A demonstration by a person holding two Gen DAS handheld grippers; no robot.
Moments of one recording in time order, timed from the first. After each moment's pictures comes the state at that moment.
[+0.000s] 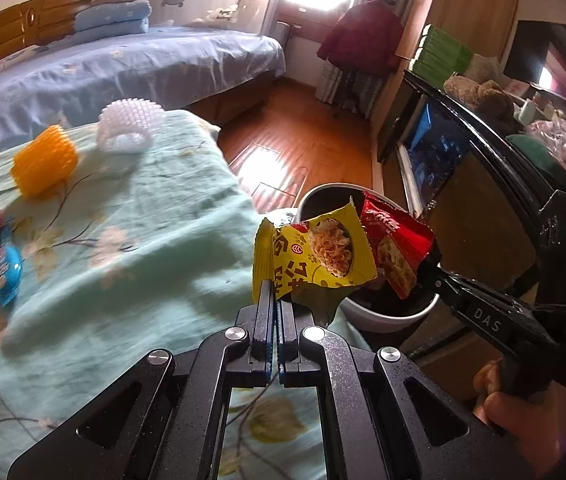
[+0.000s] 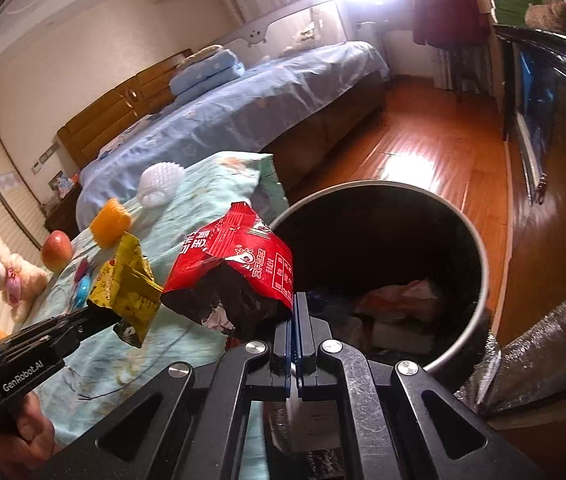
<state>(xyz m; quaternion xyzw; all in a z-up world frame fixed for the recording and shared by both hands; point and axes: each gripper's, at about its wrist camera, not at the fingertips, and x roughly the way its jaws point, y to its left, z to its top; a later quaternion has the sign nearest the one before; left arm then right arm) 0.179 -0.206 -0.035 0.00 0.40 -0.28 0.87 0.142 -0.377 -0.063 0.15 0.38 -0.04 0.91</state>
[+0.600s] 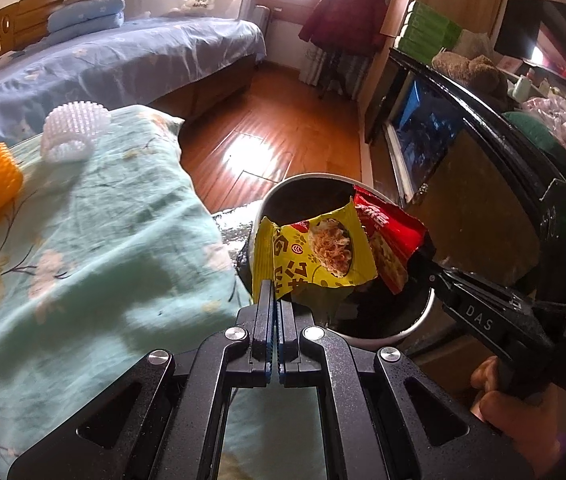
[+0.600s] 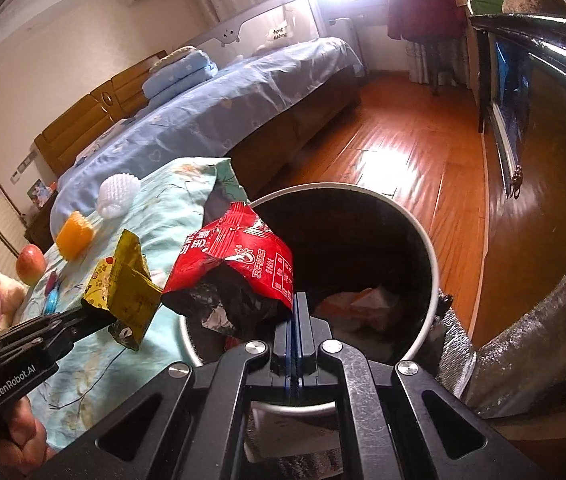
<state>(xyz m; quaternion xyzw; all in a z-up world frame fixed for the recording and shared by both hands) 0.195 -0.258 -0.044 0.02 0.42 -0.30 0.85 0.150 -0.419 -0.072 0.15 0.39 -0.08 0.91</state>
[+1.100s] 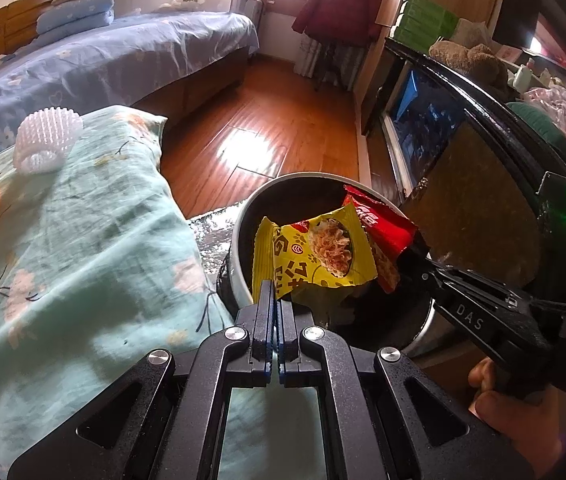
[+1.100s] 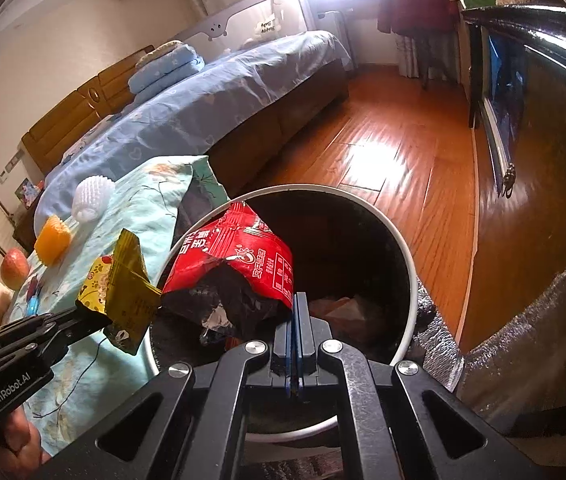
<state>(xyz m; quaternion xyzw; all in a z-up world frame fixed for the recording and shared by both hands) 0.204 -0.283 -0.049 0.04 0.43 -0.31 0.85 0.161 -0.437 -0.079 0.15 0.40 -0.09 0.90</state>
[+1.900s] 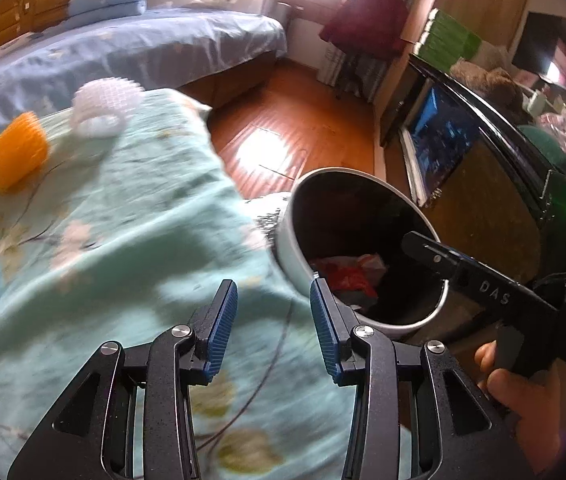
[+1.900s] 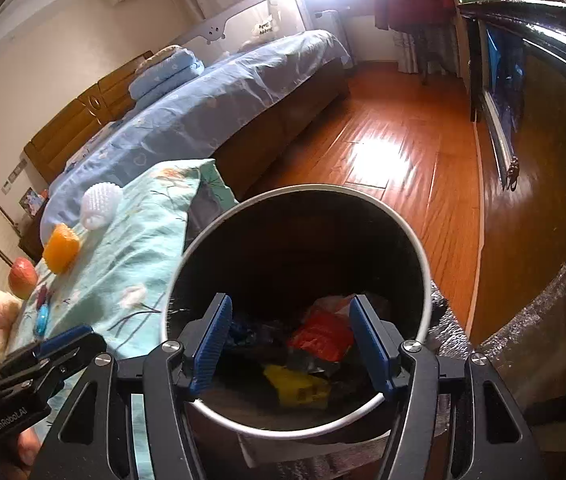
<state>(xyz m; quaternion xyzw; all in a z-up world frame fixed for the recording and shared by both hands) 0.189 -0.222 -0.049 0.00 0.44 -0.27 0.86 0.159 -0.429 -0.073 0.17 0.40 -0.09 0.90</state>
